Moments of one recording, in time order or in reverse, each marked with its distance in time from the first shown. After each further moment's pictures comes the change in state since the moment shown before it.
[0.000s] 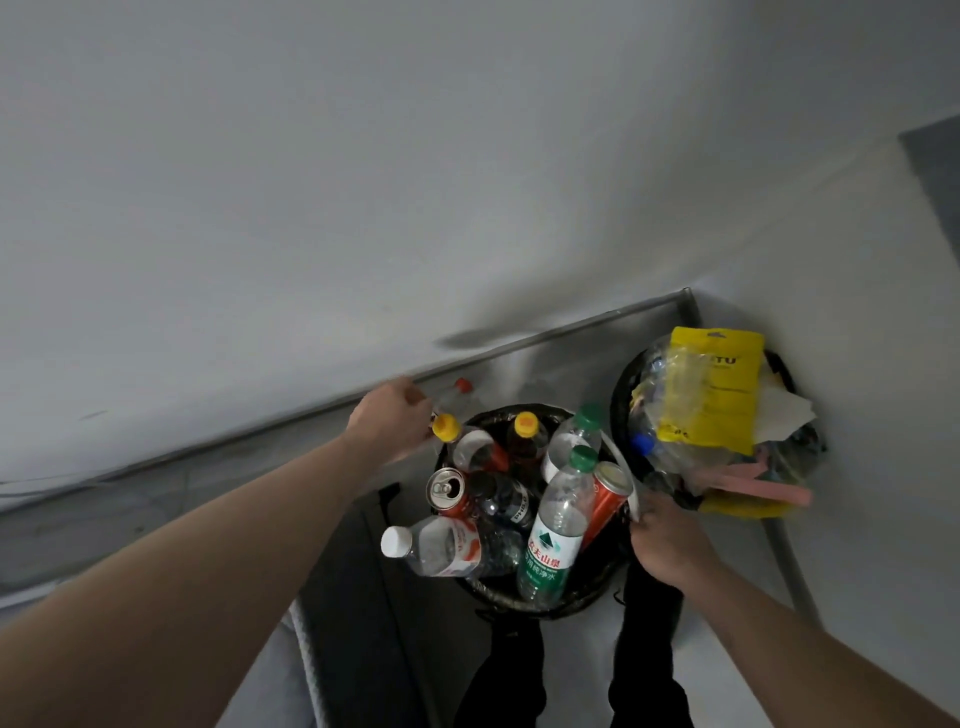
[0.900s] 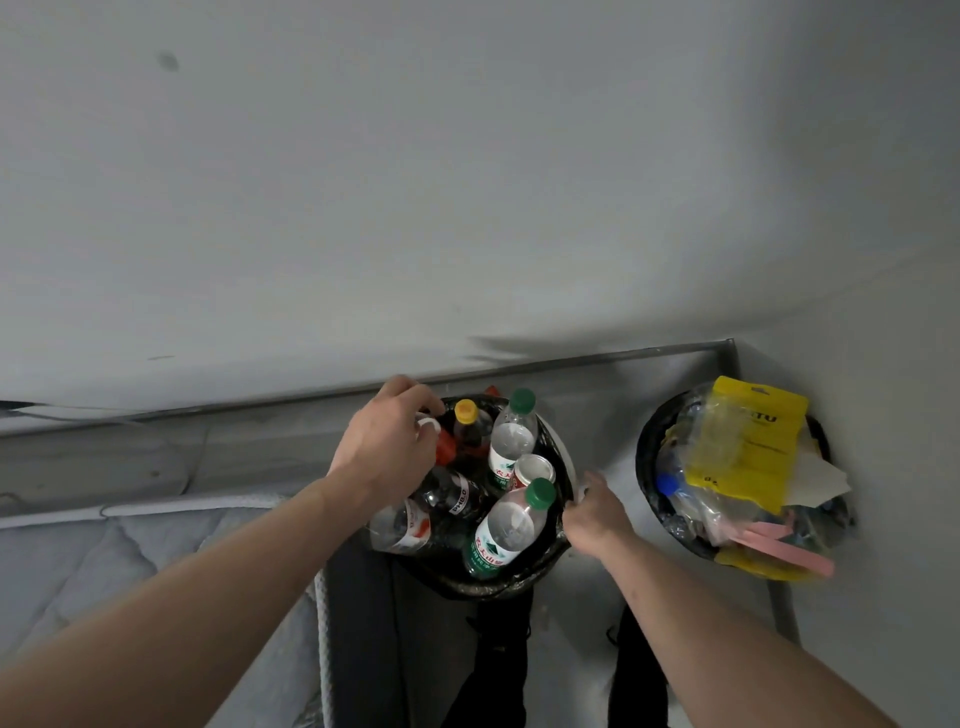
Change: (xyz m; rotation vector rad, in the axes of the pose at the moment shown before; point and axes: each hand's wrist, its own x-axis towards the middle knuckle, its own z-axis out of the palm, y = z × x) left_hand -0.075 -0.030 -0.035 -0.075 0.260 0.255; right_hand 0.005 -0.113 0.036 0.041 -0.138 -0.017
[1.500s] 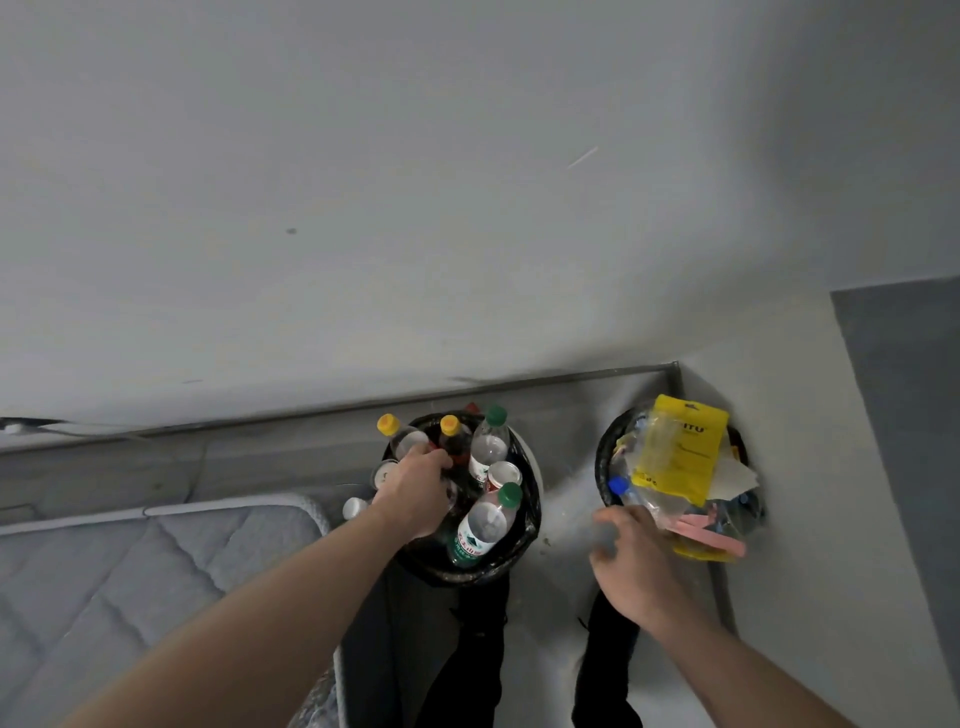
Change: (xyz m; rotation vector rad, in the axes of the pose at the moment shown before) left_hand -0.040 0.044 0.007 0.155 -0.349 -0.136; right_hand -0.133 0.033 -0.087 -0.252 0.196 -0.249
